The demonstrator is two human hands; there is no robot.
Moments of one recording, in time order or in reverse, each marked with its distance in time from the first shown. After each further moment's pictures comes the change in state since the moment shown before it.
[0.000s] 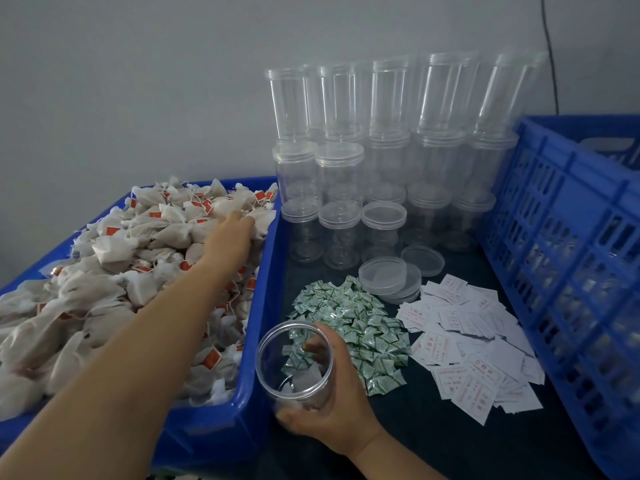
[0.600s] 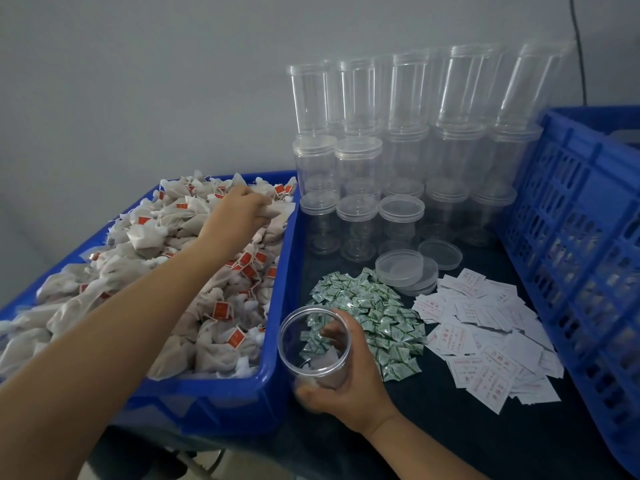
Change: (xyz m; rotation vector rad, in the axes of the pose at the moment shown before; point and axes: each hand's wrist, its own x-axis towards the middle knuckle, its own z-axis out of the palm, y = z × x) left_hand -0.013 -0.014 -0.037 -0.180 0.189 0.108; right_hand 0.001 0.001 0.001 -0.017 0.017 -0.043
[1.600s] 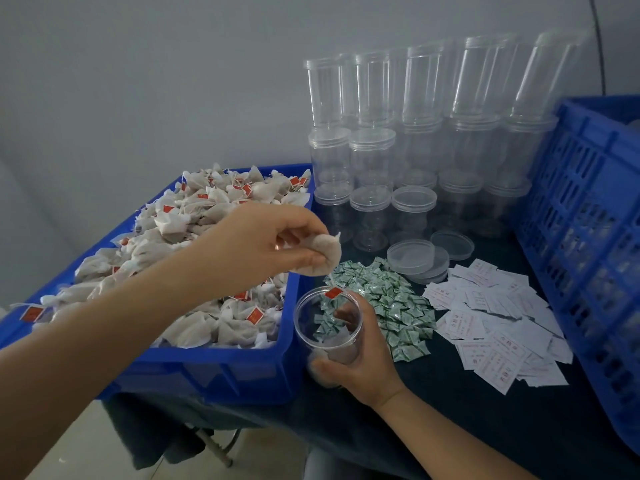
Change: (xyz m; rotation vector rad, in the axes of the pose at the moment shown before) left_hand -0.091 0.088 -0.113 -0.401 -0.330 0.234; right_hand 0.000 -0.009 0.000 0.064 -0.003 0.000
